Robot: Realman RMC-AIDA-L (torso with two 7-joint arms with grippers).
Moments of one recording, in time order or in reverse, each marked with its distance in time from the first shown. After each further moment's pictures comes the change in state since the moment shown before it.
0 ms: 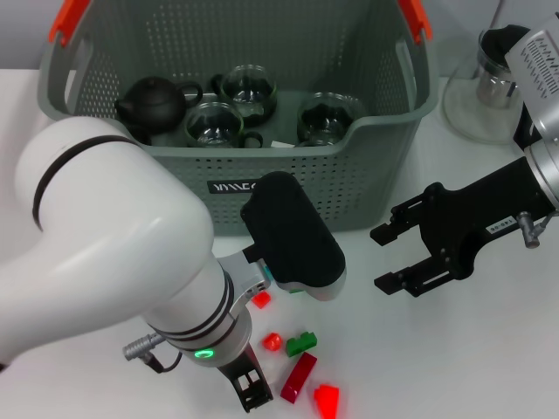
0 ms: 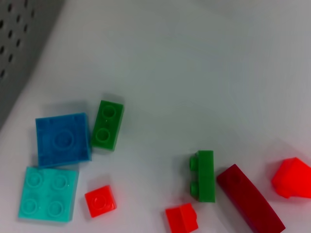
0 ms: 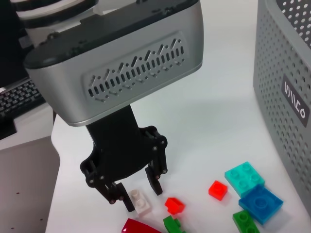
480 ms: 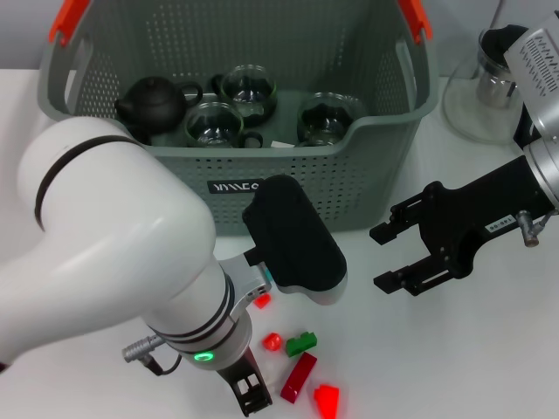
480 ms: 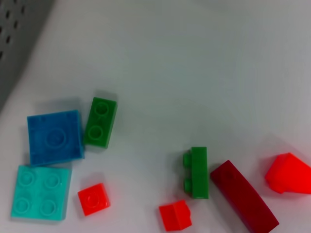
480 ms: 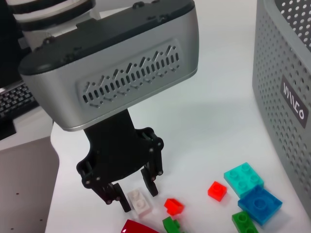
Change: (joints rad) left arm -0.003 0.000 0.003 -0.002 -0.006 0.011 0.006; right arm 0.003 0.000 0.000 0.000 0.000 0.001 0.004
